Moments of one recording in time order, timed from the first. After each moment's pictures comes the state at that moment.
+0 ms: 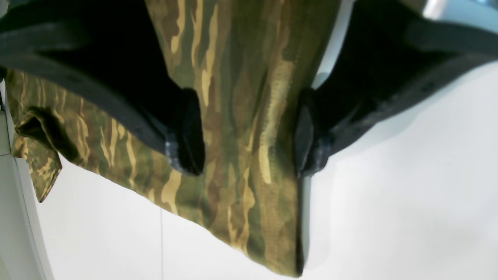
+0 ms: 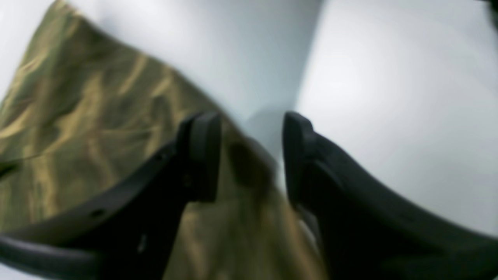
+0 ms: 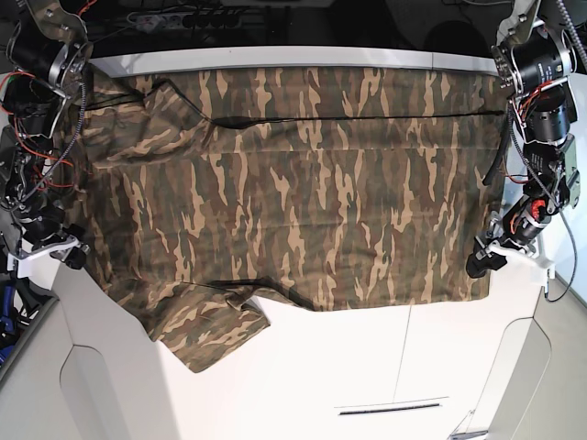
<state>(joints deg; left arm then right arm) -20.8 -24.5 -20.6 39.3 -36.0 -32.5 29.8 20.9 16.8 27.7 44.4 17.4 29.1 -26.8</state>
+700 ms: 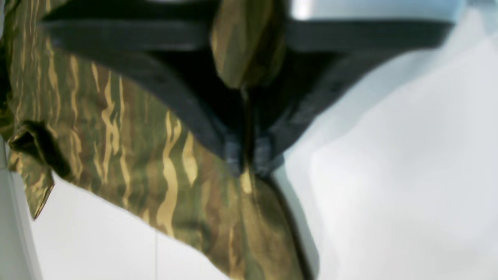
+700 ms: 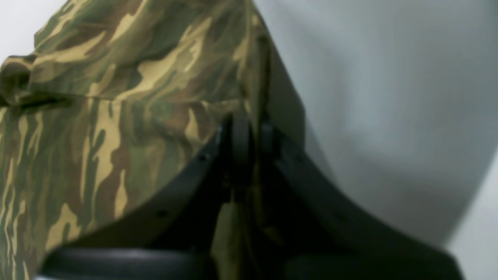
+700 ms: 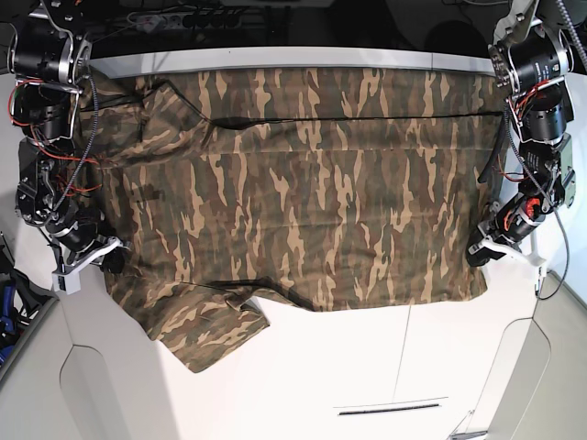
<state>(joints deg) -20.7 -23.9 -20.6 39.3 -35.5 -32.5 30.7 21.3 16.8 10.9 44.5 19.1 29.8 -25.5</state>
